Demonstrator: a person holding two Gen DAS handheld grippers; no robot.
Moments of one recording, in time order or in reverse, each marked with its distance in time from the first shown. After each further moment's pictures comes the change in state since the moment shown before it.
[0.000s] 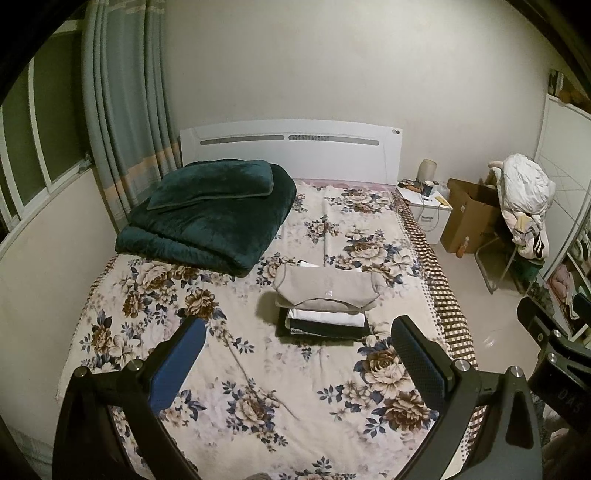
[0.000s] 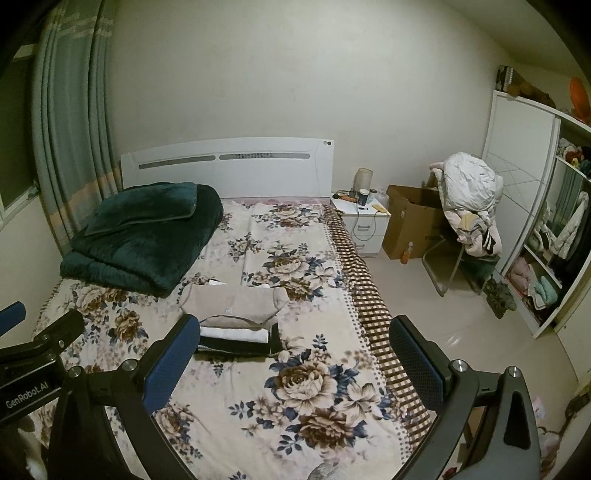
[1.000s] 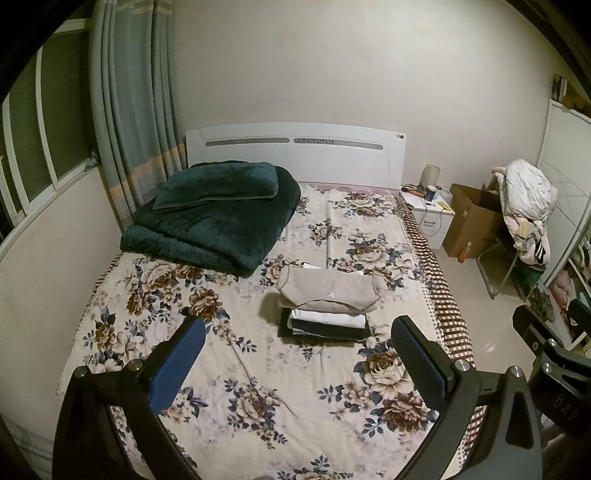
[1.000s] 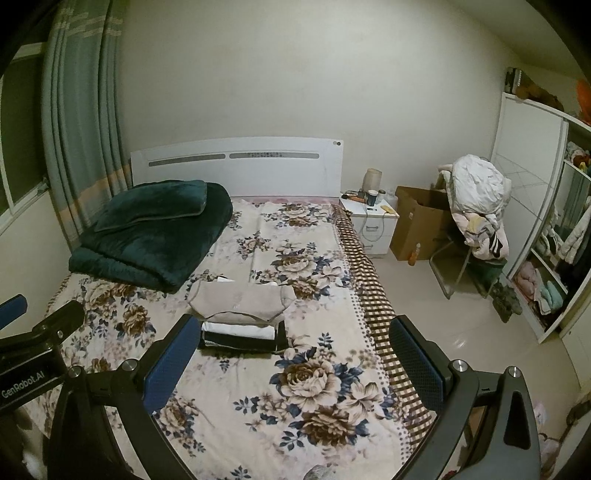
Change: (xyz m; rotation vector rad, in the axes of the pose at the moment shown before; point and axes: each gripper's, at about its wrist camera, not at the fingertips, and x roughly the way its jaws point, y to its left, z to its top) left arm -0.013 0.002 -0.001 -0.011 -0.009 0.015; right arm -0.010 0.002 0.009 -0.017 0.011 0.035
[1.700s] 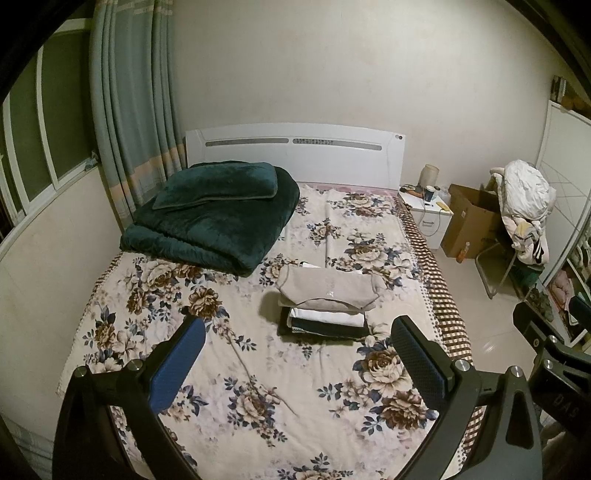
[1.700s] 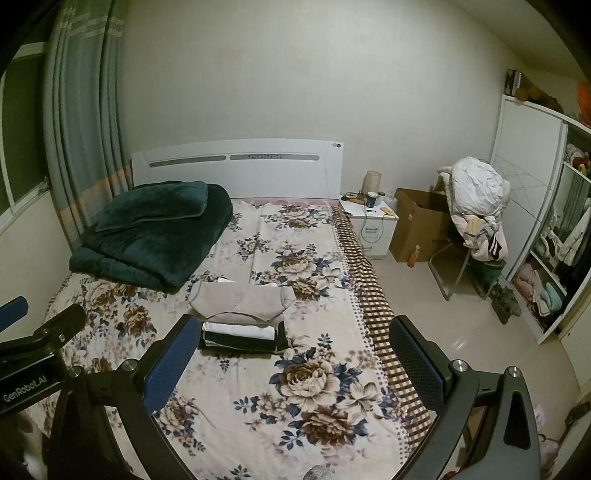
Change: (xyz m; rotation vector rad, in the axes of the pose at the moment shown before) left arm -0.005 0.001 0.001 -0.009 0.003 -0.004; right arm -0.002 0.002 0.000 -0.002 -0.006 -0.004
